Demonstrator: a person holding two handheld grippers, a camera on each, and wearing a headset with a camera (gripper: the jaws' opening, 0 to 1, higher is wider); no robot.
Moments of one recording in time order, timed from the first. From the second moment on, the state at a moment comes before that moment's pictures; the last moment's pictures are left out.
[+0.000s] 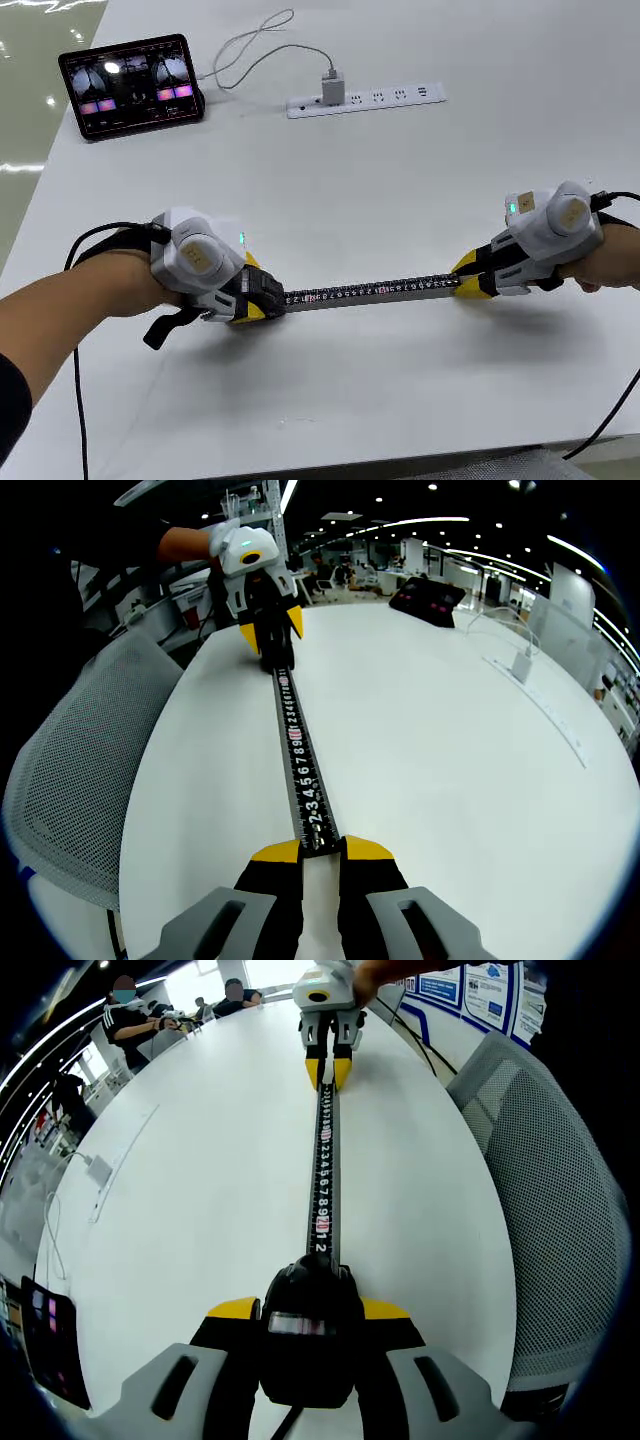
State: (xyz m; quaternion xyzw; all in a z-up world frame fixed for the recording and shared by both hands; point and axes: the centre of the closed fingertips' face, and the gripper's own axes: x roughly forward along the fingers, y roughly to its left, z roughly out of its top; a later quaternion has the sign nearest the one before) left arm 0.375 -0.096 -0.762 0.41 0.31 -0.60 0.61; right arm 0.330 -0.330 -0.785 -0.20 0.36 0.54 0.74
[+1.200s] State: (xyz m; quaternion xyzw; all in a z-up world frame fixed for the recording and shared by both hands) left arm 0.374 -0.097 -0.761 0.41 0.31 -0.60 0.62; right arm 0.328 -0.337 -0.786 -0.23 0.38 0.53 0.73
